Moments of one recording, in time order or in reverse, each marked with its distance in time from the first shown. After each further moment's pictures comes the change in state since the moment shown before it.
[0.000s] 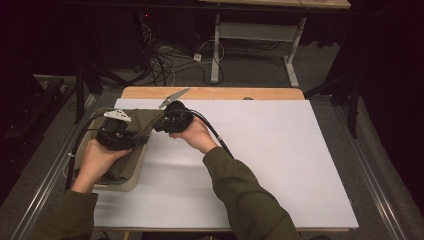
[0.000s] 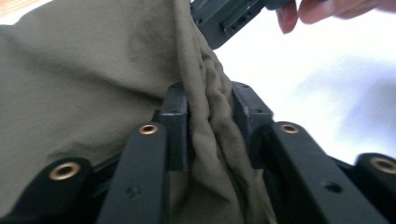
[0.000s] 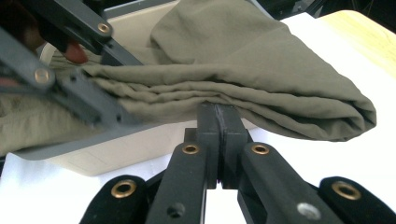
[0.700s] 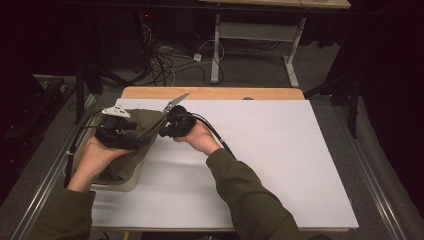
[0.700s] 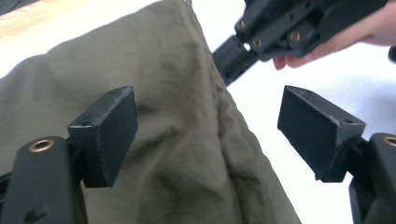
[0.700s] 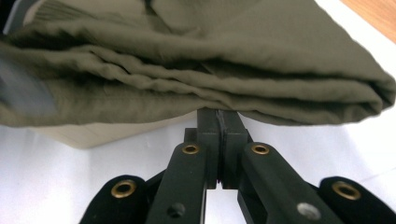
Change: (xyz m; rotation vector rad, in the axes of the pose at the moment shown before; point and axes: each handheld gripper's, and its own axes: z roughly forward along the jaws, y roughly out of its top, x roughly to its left) left arm -0.011 0.011 -0.003 -0.014 0.040 0.028; right arm -0.003 -0.013 0.004 0.077 0.001 -0.020
